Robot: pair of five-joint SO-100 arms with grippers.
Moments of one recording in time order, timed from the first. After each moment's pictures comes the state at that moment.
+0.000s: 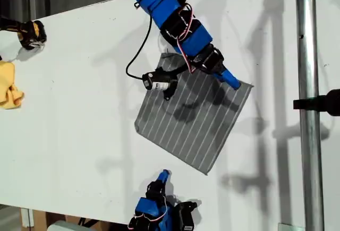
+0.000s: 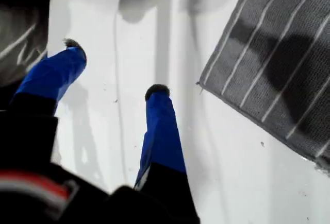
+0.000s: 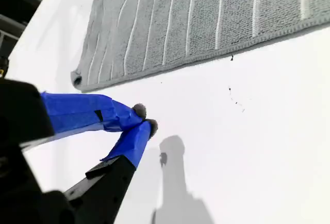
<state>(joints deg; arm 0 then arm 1) -7.1 199.0 178.4 74.0 -80.2 -34.4 85.5 74.1 60.6 75.5</state>
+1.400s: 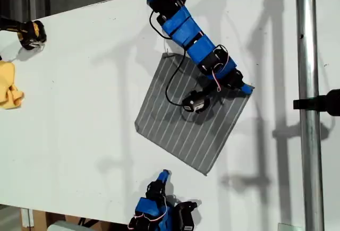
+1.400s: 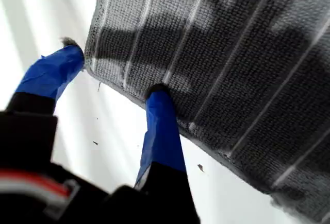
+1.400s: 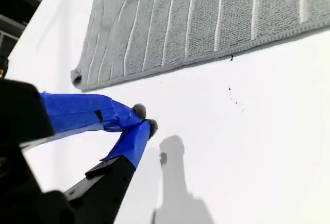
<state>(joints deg) -7.1 199.0 178.4 74.0 -80.2 -35.7 47.5 60.5 59.0 73.6</state>
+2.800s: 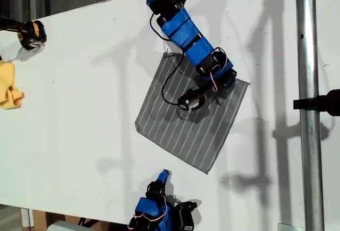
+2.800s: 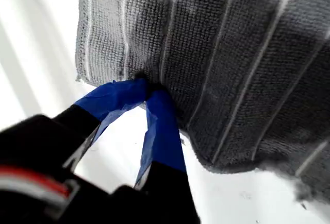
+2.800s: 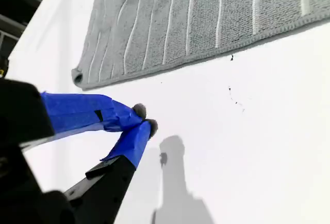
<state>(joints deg) -7.1 199.0 178.4 74.0 -80.2 -32.7 47.2 62.7 73.1 77.1</state>
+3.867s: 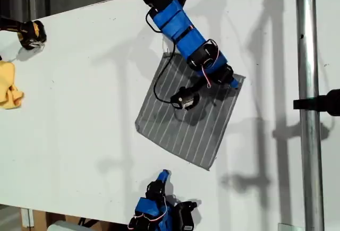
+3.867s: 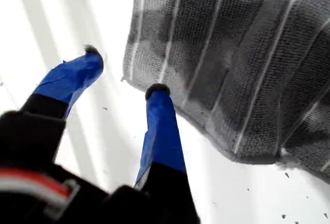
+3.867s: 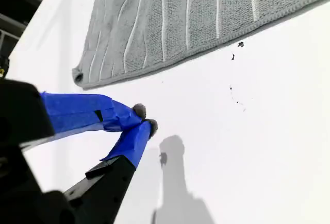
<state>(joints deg) -7.5 199.0 178.4 74.0 -79.8 -33.8 61.5 65.1 70.3 72.8</state>
